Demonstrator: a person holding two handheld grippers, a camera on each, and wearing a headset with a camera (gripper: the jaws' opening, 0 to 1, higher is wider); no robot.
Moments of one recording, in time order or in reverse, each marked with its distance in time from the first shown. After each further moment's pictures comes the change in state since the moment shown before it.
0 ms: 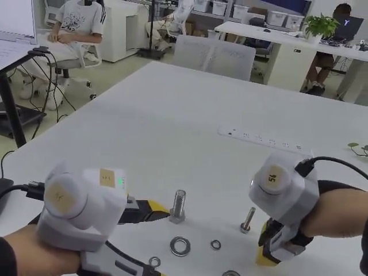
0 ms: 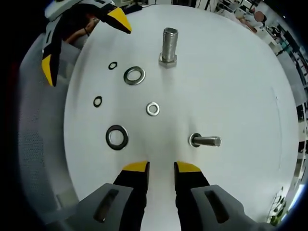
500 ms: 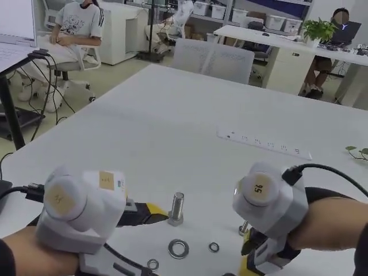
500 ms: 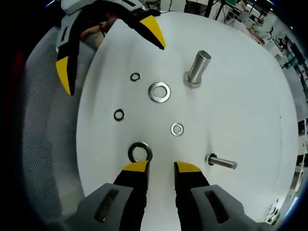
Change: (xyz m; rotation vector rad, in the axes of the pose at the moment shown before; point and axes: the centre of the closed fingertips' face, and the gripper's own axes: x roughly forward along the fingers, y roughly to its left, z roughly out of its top) left arm 0.001 0.001 -0.001 0.002 0.005 0.001; right arm -0.006 0.029 0.030 -0.088 -0.042 0.018
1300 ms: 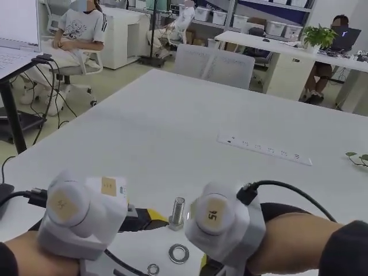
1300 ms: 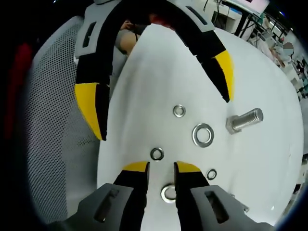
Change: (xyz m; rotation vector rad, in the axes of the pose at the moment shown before) left arm -0.003 -0.006 -0.001 0.005 0.005 -0.003; right arm 0.018 0.060 0.056 -0.171 -0.036 0.098
